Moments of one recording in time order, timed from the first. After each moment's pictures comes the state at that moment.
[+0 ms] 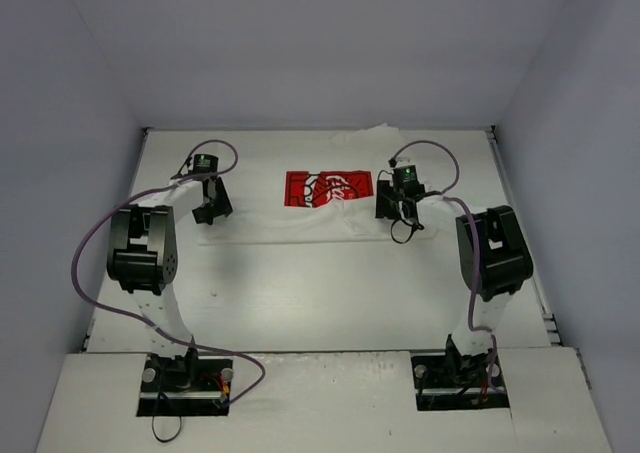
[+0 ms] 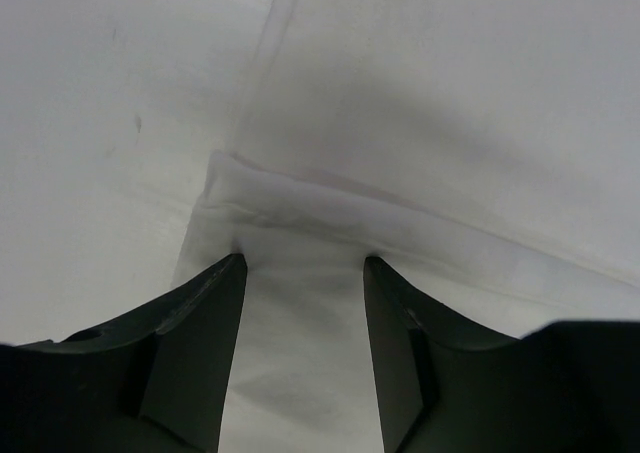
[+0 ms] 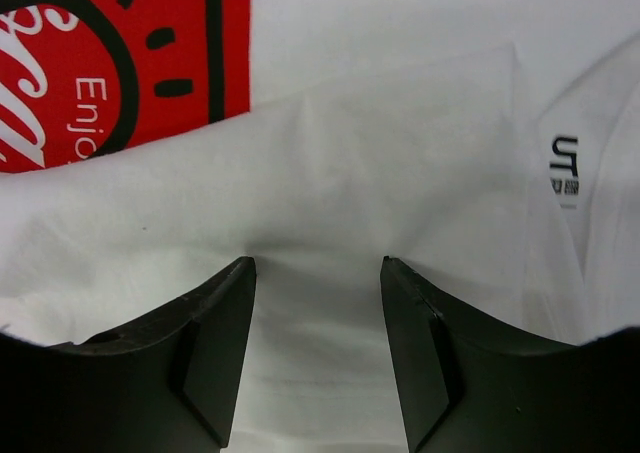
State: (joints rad) left arm -0.07 1.93 1.31 -0.47 -0.15 -0.42; right arm 0.27 1.88 1.07 -0.05 0.06 0.24
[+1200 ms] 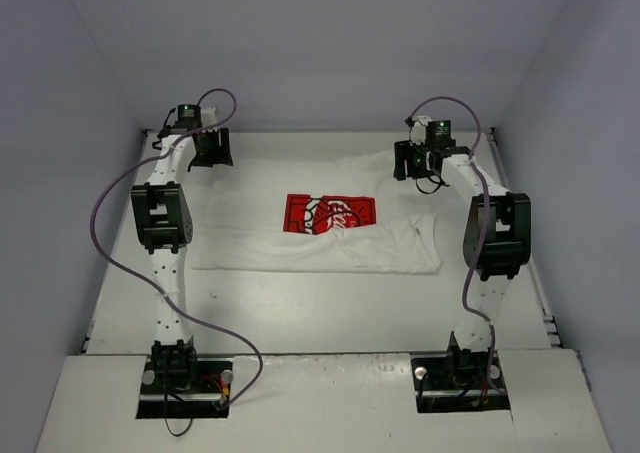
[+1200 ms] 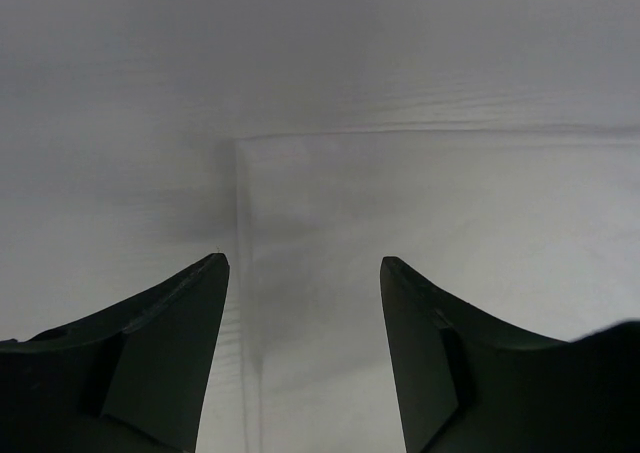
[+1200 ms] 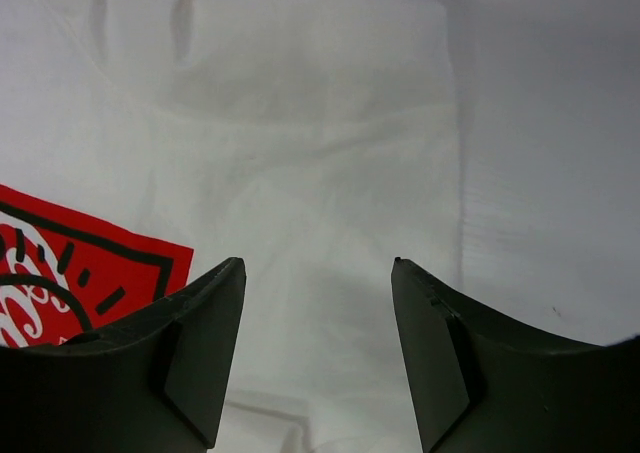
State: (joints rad) left arm 0.05 2.46 2.27 -0.73 0.25 -0.04; right arm 0.07 2.00 1.53 -0.33 -0.21 -0.06
